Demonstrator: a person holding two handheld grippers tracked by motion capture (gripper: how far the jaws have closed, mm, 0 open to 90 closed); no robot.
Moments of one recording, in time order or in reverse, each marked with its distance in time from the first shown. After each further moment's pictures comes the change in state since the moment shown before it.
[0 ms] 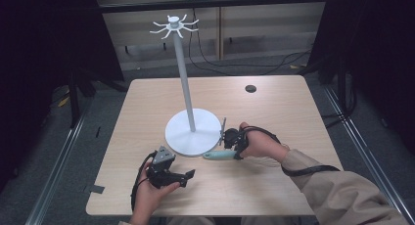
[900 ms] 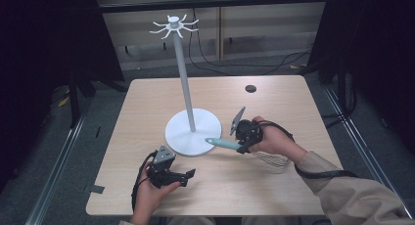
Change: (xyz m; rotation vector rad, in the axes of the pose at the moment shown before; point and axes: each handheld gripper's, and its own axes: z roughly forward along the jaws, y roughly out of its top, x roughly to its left) left arm 0.000 0.002 0.001 0.005 0.007 0.015; right arm -0.006 -0.032 -0.035 -0.205 0.020 0.108
